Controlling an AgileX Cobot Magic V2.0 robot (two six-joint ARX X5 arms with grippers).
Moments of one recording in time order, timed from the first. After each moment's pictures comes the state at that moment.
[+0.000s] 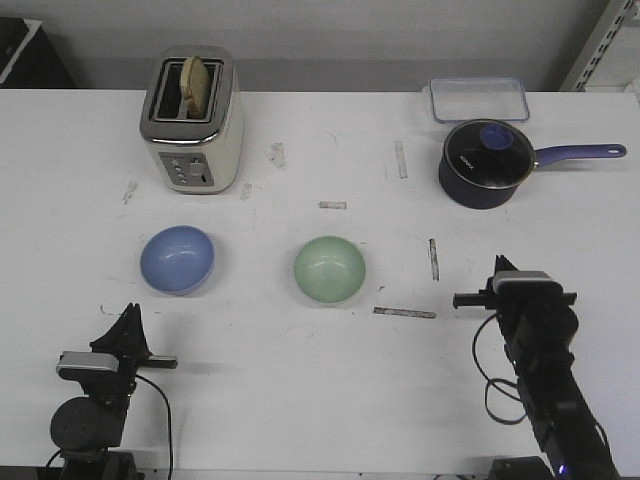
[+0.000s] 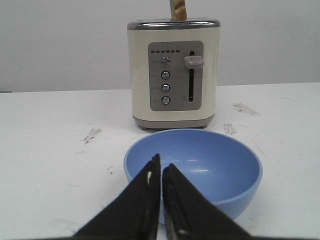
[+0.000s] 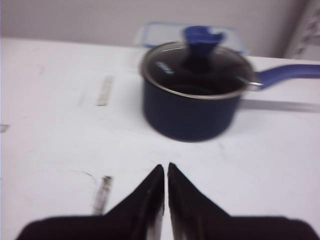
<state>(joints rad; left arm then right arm) -0.07 0.01 0.03 0.15 -0.05 0.03 0.07 0.78 0.46 0.06 0.08 0.00</state>
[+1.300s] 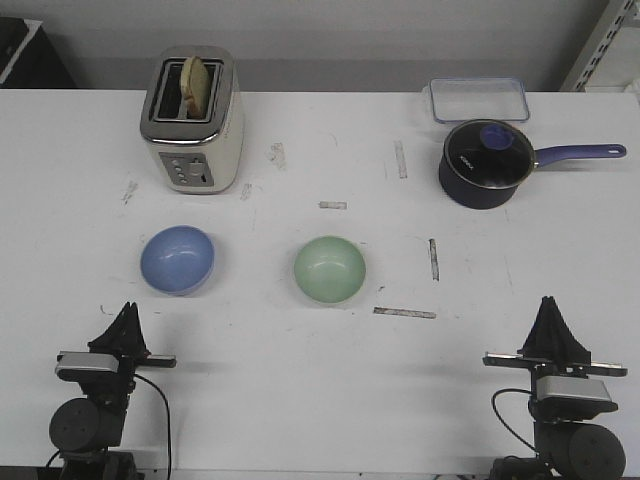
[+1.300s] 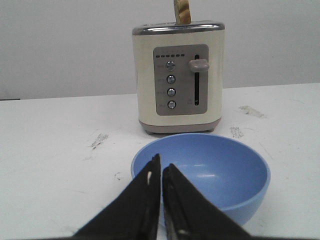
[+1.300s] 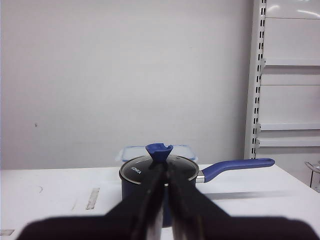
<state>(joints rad) -0.07 0.01 0.03 0.17 -0.07 0.05 0.02 0.06 0.28 0.01 0.08 0.00</state>
